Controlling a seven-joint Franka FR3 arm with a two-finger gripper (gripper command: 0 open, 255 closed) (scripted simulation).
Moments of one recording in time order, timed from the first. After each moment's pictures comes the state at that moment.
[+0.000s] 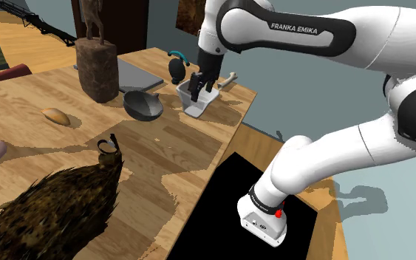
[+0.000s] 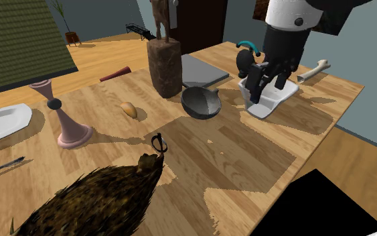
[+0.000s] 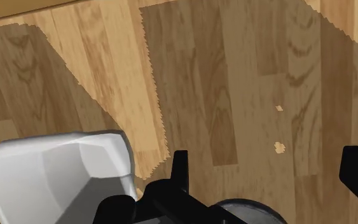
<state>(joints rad) 0.06 -0.57 0.14 -2.32 -0.01 1.75 0.04</state>
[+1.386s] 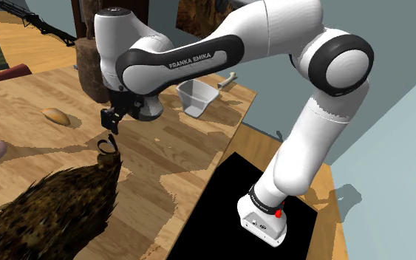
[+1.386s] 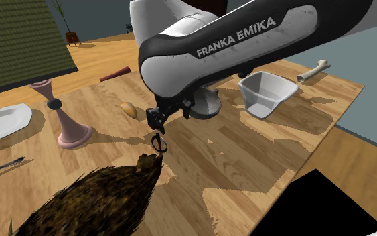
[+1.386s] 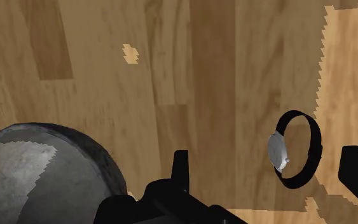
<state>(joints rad) 0.16 0.10 0.40 -1.98 -0.16 2.05 0.40</state>
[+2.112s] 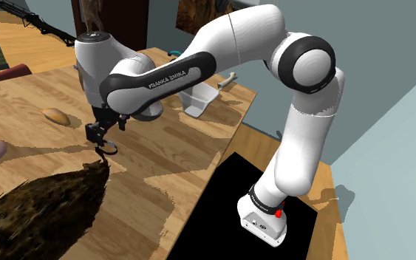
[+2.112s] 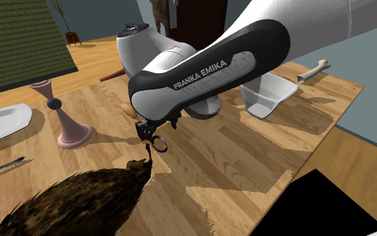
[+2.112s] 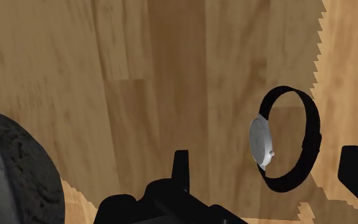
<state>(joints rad) 0.21 0.29 0.40 -1.89 -0.26 2.13 0.49</state>
